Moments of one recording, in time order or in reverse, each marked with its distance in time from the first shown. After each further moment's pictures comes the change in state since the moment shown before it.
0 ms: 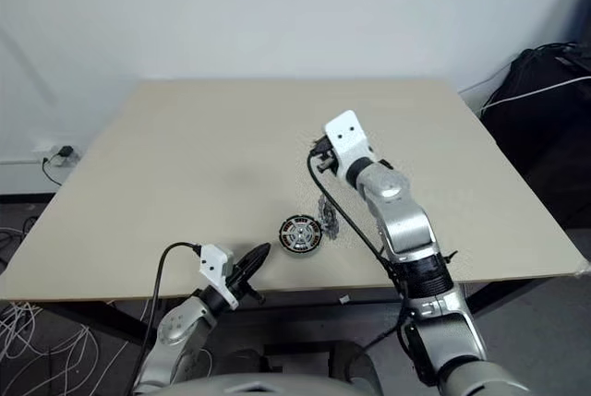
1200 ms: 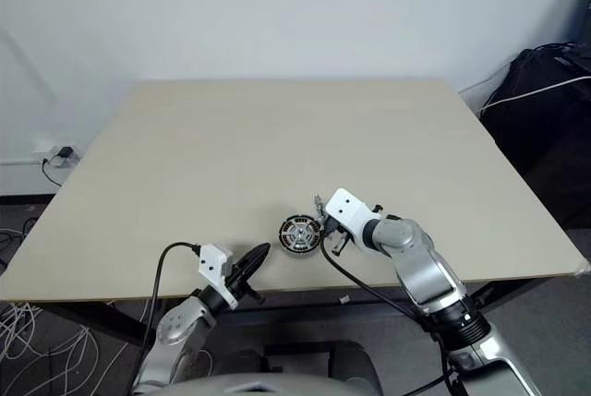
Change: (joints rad) left arm -0.003 0.002 0.005 0.002 -0.001 -0.003 -0.003; right arm 0.227 -0.180 0.191 -0.185 -0.045 0.163 0.358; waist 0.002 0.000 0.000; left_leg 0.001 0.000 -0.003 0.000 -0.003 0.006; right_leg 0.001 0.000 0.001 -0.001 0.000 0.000
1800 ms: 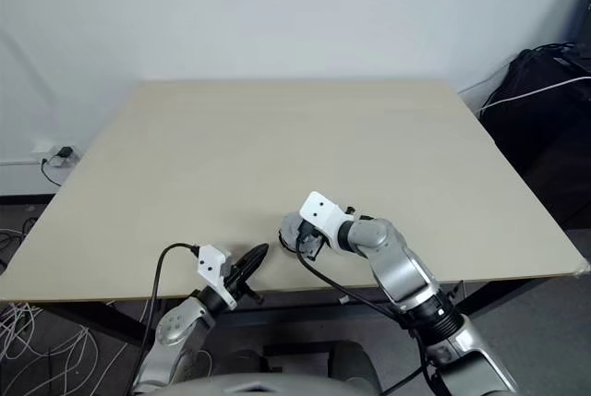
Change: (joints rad) left arm -0.001 0.000 0.010 0.026 -0.002 -0.007 -0.001; right arm -0.042 0.091 0.067 0.037 0.001 -0.001 -0.001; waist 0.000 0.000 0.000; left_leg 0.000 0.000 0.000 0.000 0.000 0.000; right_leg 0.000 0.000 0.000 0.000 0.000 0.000
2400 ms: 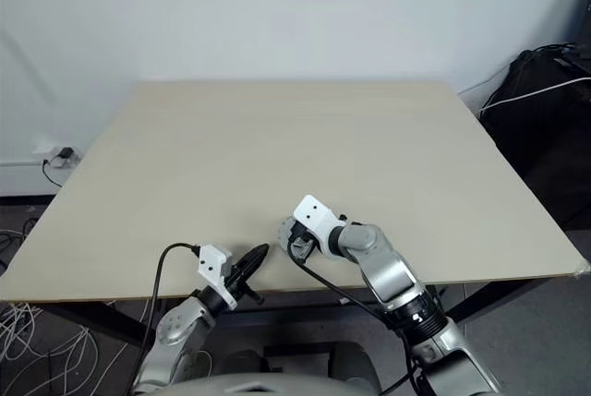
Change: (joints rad) left arm -0.001 0.002 -0.002 -0.006 0.002 0.002 0.001; right arm 0.014 0.087 -0.010 0.090 0.031 -0.013 -0.038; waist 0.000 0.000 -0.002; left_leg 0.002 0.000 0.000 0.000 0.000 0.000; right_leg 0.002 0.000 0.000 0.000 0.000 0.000
